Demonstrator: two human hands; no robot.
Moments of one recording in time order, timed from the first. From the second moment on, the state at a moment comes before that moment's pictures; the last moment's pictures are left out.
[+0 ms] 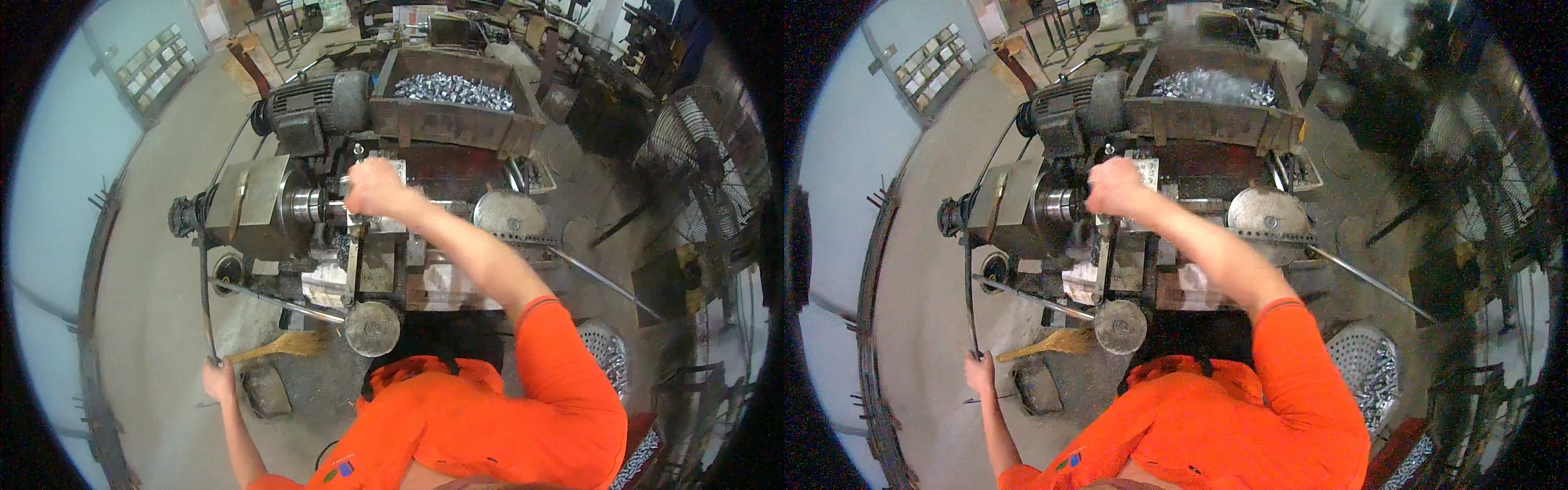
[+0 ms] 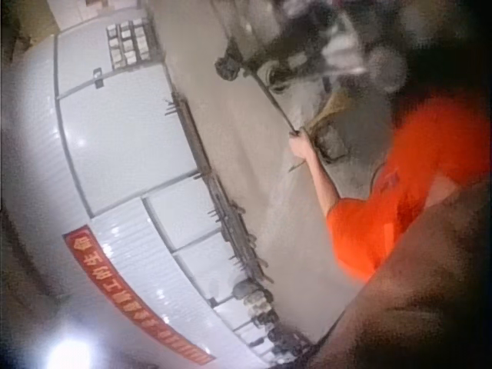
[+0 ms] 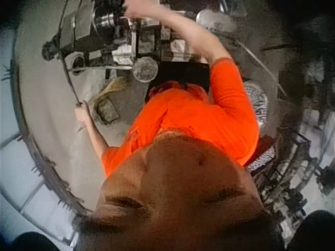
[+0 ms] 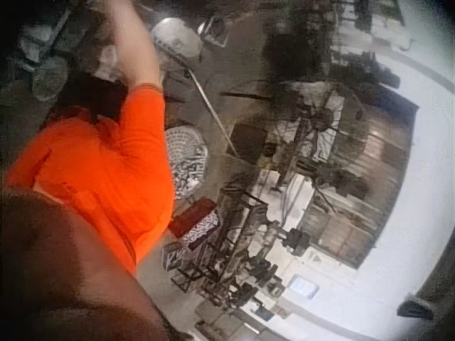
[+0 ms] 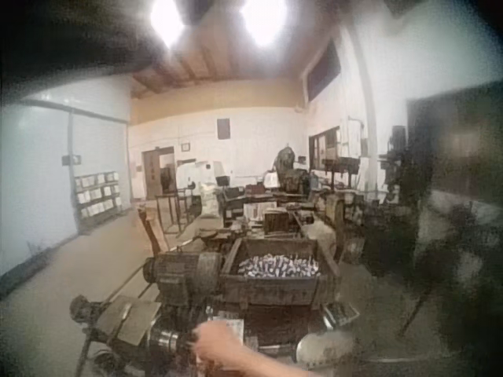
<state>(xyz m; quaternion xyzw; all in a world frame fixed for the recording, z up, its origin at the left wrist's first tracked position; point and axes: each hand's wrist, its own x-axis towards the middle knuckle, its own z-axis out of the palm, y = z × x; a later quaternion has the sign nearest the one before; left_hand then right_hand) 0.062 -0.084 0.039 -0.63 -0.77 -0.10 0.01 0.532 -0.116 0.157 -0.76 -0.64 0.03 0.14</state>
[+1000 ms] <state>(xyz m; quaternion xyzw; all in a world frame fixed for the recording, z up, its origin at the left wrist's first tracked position) 0.271 -0.037 -0.016 -0.90 -0.34 -0.08 -0.26 0.601 -0.687 0.015 -0.99 -0.05 0.00 0.12</state>
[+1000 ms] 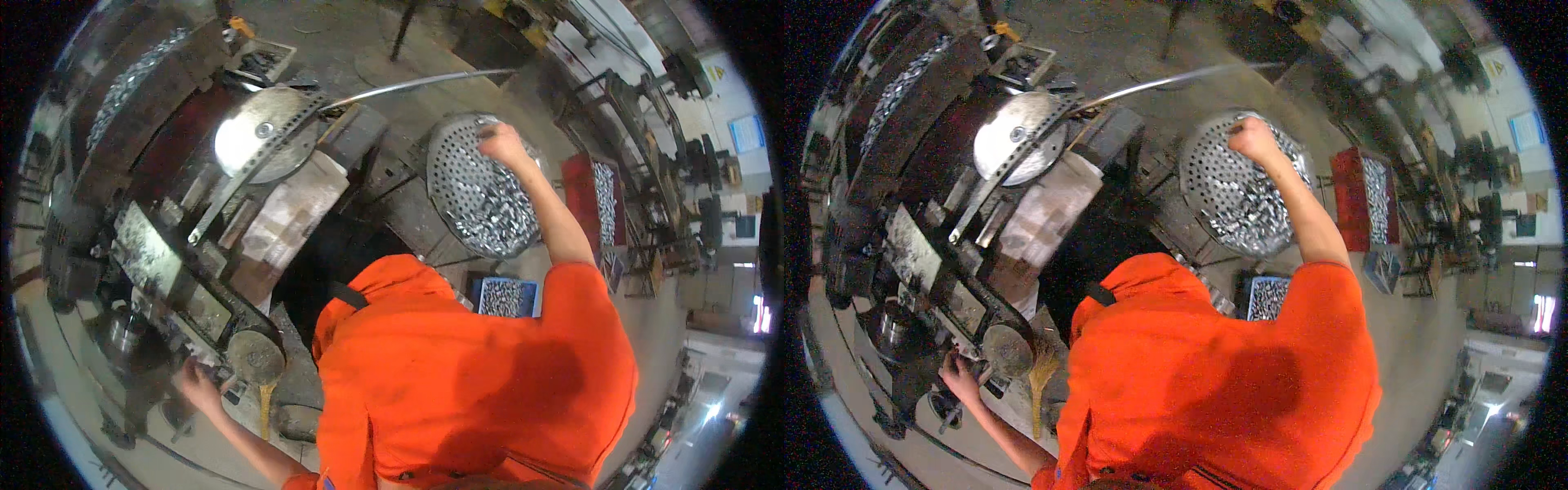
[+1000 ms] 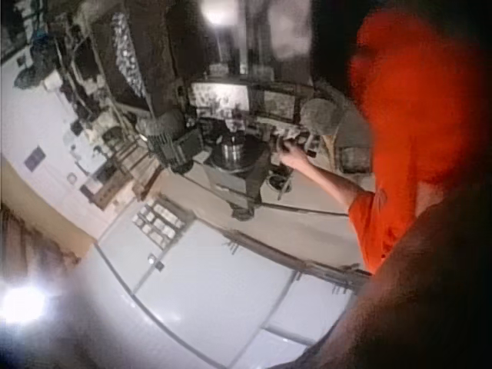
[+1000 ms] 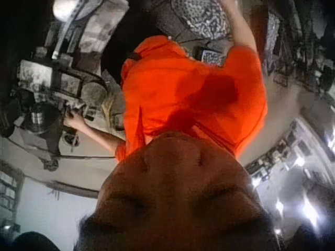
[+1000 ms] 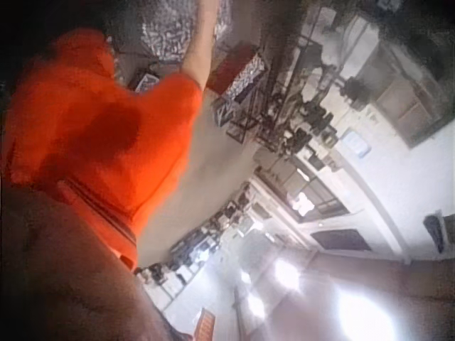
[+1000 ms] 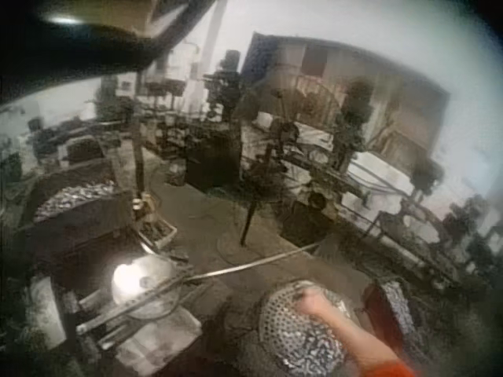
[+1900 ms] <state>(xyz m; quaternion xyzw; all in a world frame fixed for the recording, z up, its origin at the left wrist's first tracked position) 0.268 -0.033 -0.019 -0.91 -0.33 -0.11 -0.23 0.550 -0.695 -0.055 -0.95 0.06 0.29 -0.07</state>
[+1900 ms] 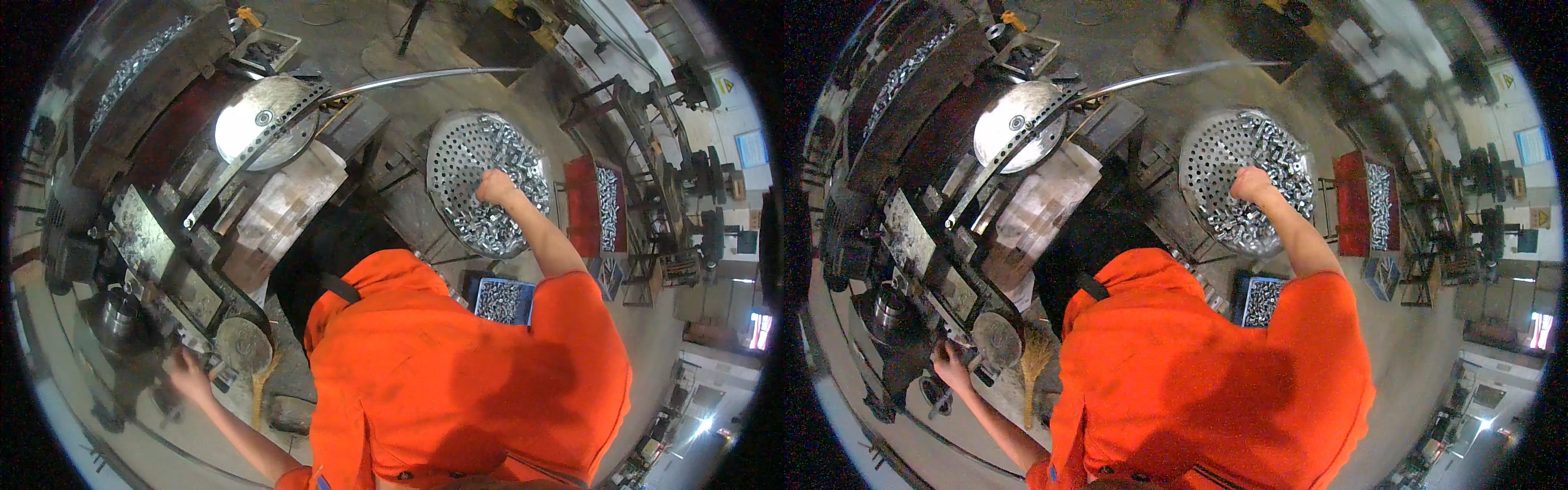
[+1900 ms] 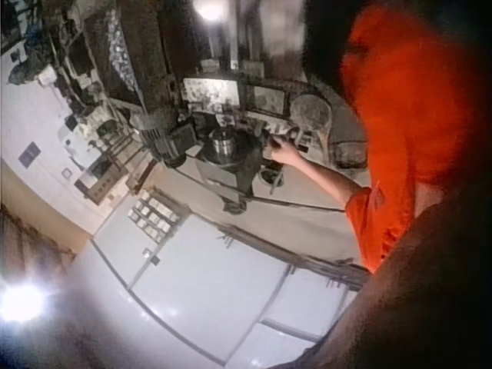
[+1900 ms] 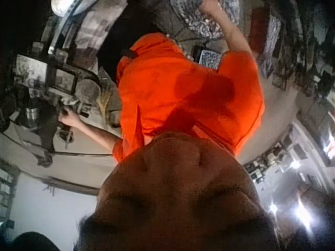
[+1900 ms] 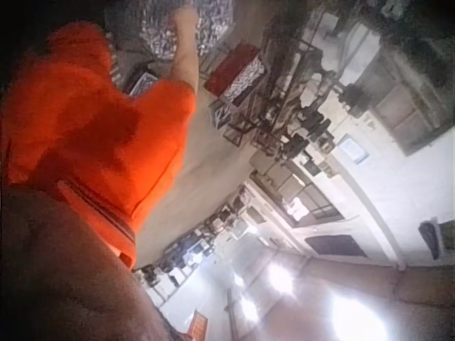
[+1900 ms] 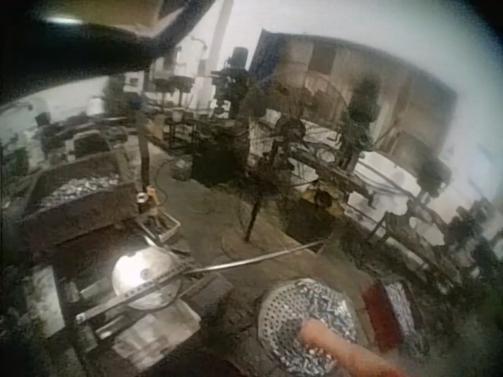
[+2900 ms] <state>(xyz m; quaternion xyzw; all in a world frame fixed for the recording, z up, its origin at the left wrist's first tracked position) 0.374 -0.201 0.089 -0.45 -0.10 -0.04 -0.89 0.516 -0.325 0.102 -0.44 -0.53 0.31 0.66</state>
